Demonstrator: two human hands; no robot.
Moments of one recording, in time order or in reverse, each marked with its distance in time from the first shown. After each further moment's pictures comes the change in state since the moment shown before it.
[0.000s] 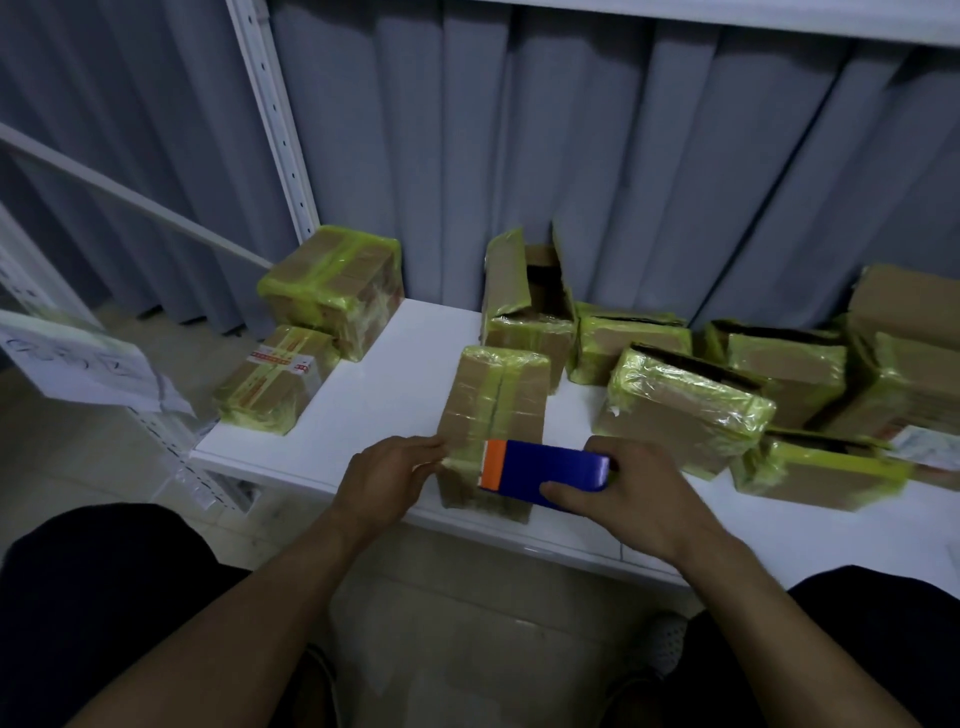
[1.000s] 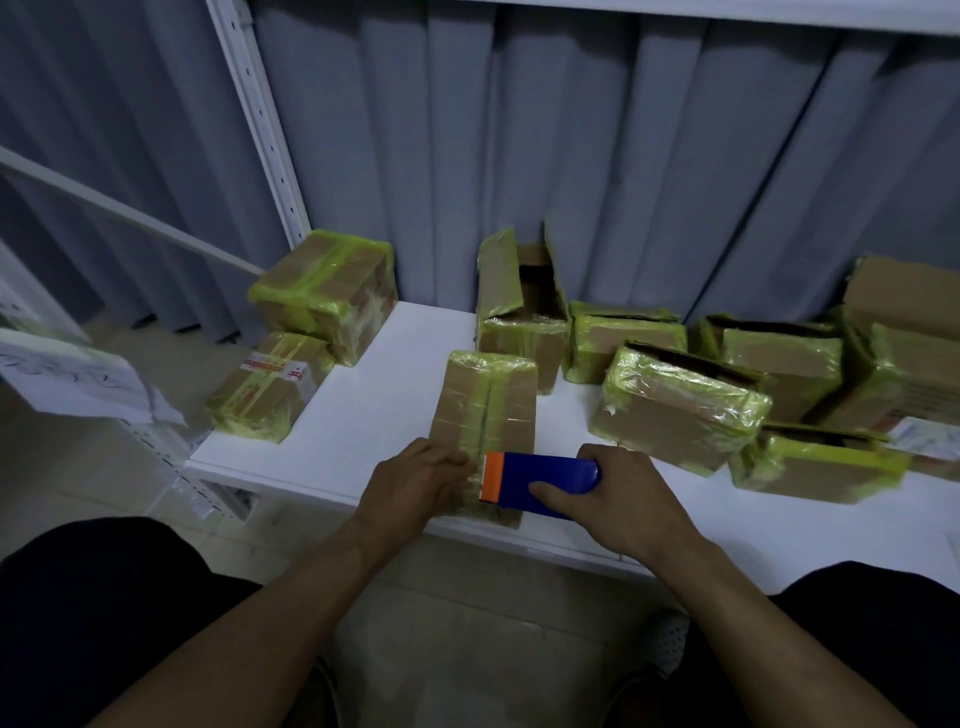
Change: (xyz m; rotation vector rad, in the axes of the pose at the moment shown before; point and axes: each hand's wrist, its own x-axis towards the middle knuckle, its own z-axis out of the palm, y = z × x) left_hand 0.003 0.023 0.011 0.083 -0.118 0.138; right_hand 0.008 0.012 0.021 -0.080 0.028 0.105
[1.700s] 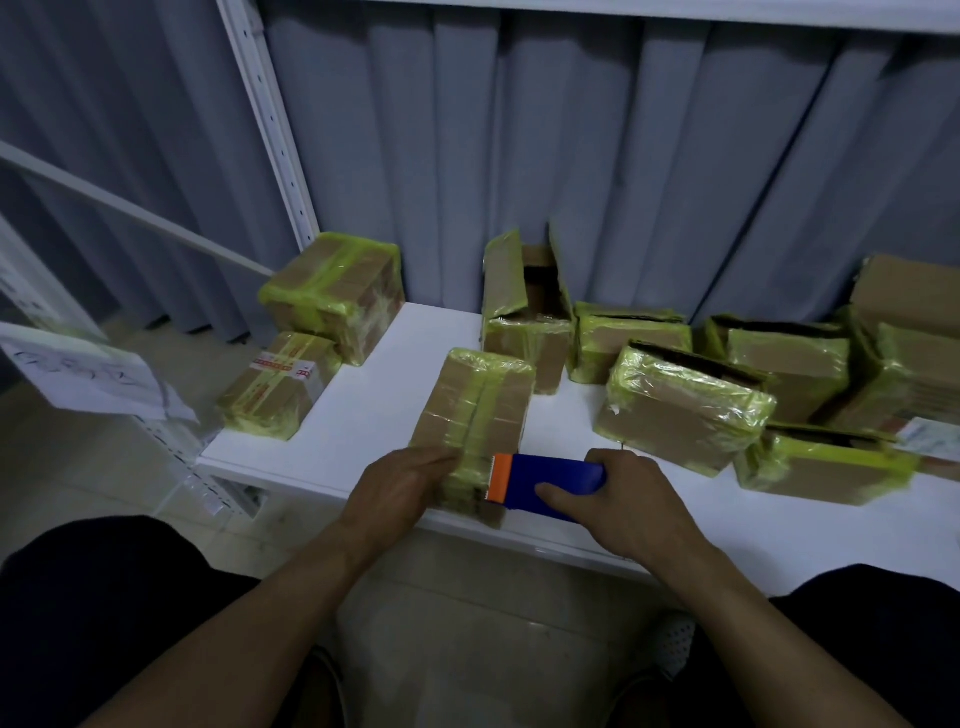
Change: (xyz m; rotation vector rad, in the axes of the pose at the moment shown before) left_hand -0.016 -0.010 -0.007 0.016 0.094 0.020; right_hand -0.007 -0.002 0.000 -0.029 -0.001 0.052
